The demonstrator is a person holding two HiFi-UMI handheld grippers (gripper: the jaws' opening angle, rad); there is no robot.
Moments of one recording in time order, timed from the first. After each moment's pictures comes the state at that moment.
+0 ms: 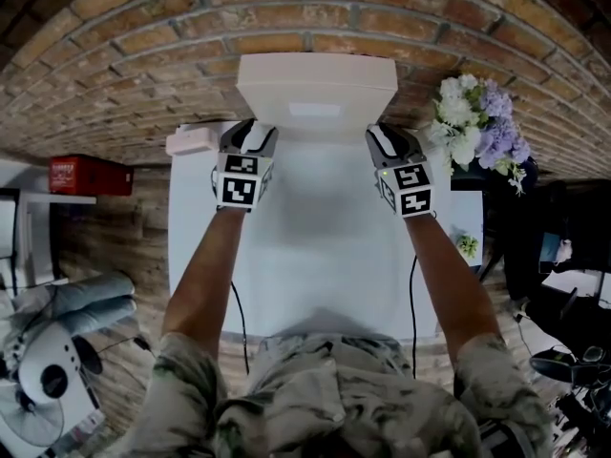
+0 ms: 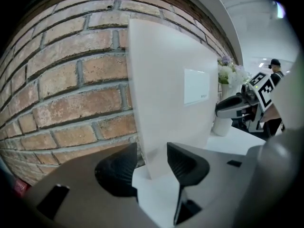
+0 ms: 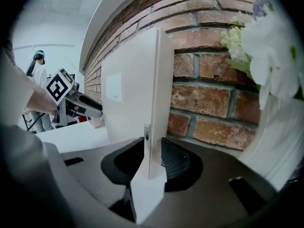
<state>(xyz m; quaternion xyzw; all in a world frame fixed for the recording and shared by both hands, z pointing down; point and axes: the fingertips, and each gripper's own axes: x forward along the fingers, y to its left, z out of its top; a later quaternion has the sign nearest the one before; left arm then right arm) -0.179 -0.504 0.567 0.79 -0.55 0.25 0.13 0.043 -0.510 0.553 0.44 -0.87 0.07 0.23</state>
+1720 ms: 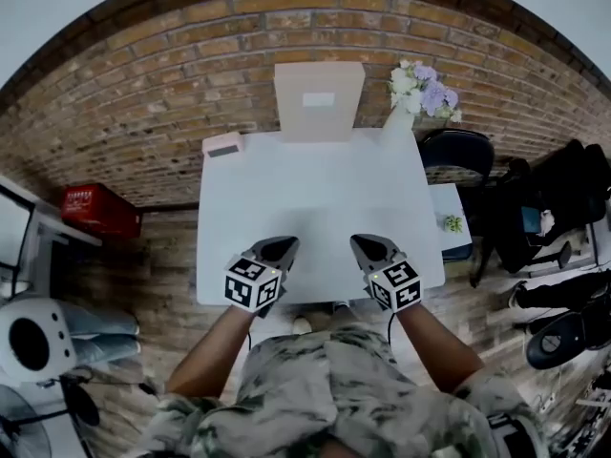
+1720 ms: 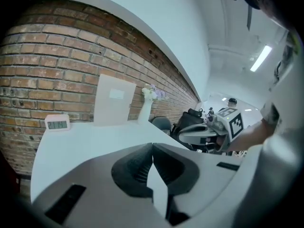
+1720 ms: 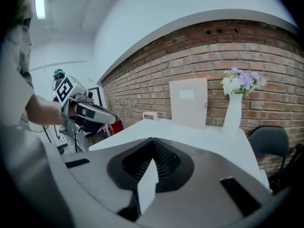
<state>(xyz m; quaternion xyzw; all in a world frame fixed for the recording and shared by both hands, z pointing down) -0.142 -0.085 0.485 0.89 -0.36 0.15 0.24 -0.021 -0.087 0.488 0.39 -0.89 0.14 0.19</state>
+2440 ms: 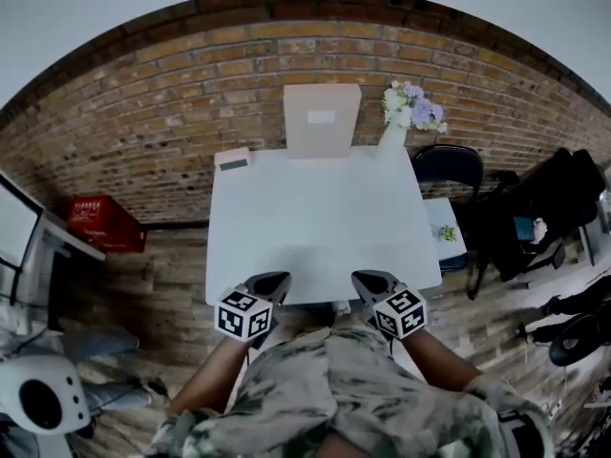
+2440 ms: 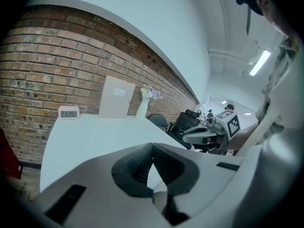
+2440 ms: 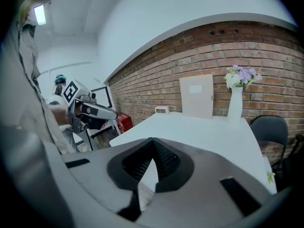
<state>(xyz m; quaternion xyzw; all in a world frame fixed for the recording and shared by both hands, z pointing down) -0.180 0.025 0.474 0.89 -0.36 0.14 0.26 -0.035 0.027 0.479 0.37 -0.89 0.16 0.20</state>
